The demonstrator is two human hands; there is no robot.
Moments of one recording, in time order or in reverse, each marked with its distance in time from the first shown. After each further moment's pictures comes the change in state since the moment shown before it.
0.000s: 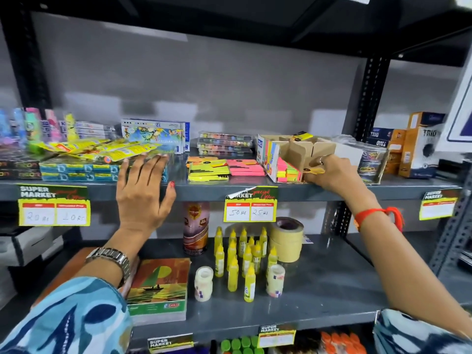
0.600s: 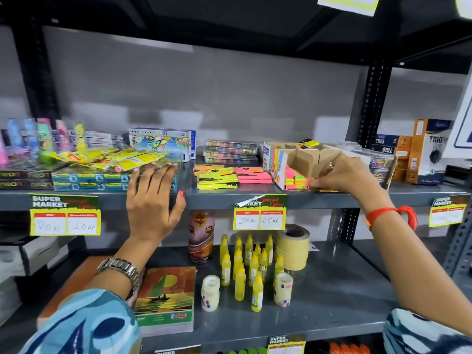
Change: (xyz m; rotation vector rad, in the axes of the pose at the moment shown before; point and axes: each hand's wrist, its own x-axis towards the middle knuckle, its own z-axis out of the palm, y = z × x) left_hand 0.000 -0.002 0.000 -0.032 -0.005 -0.003; right_hand -0.001 -0.011 -0.018 -0.011 -0.031 -0.016
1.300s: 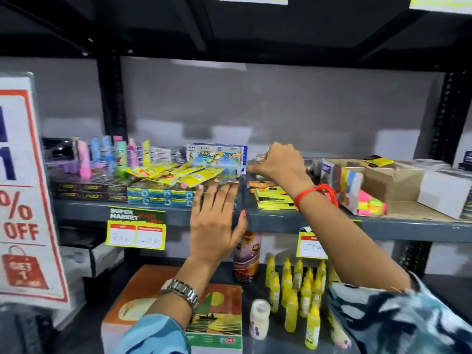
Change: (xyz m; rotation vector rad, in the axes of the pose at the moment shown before) left_hand 0.001 -0.003 -0.005 0.026 -0.072 0.016; right_hand 0.041 -0.222 0.082 0.074 0.130 -0.226
